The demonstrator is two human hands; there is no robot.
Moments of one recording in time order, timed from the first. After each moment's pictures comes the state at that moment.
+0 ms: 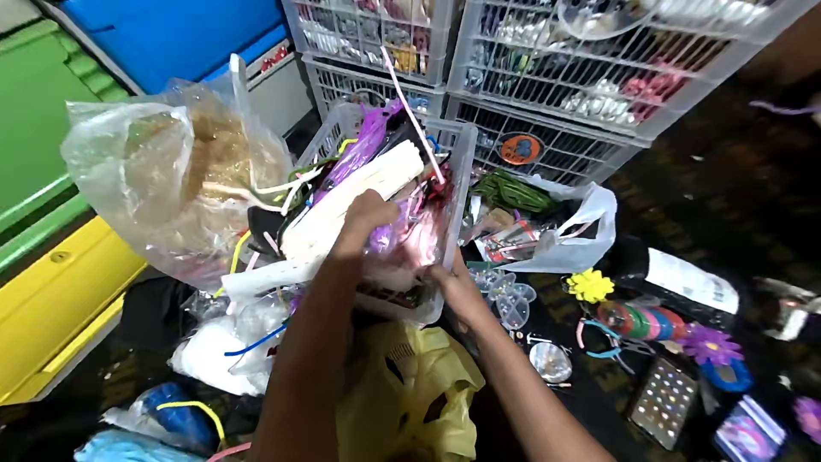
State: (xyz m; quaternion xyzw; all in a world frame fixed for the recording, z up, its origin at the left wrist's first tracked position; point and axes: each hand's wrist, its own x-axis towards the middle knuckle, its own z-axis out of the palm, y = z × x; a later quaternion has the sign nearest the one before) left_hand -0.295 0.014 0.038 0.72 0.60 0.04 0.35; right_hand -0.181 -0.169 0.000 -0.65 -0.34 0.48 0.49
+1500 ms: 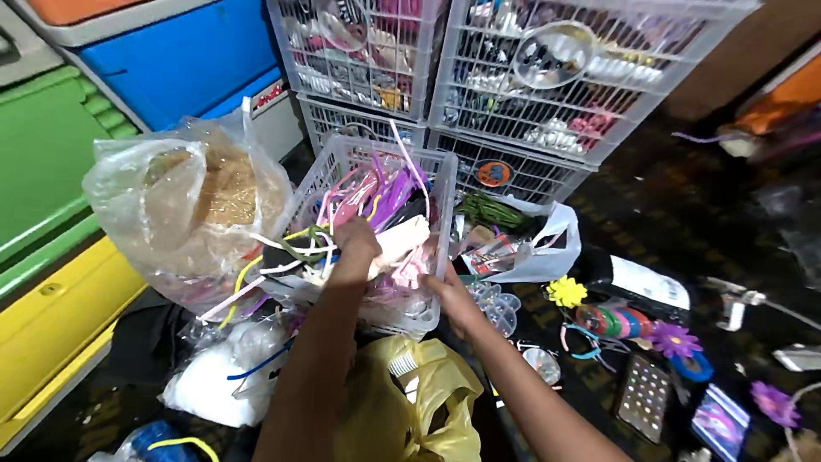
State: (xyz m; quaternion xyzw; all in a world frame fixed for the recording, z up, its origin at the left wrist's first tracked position) left_hand -0.298 -0.012 0.040 0.75 0.64 -0.05 0.16; right_hand -0.182 -0.165 -0.002 -0.62 -0.33 0.48 0.52
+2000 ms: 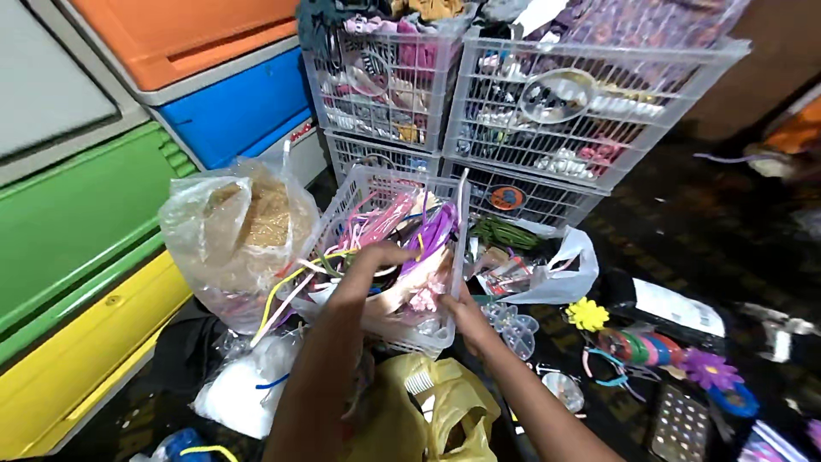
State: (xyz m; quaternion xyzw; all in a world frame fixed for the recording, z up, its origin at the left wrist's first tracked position) left_hand -0.310 0.005 0.070 0.78 0.51 -0.09 0.35; right_hand -0.188 -0.169 0.006 -0.63 -0.32 0.48 0.52
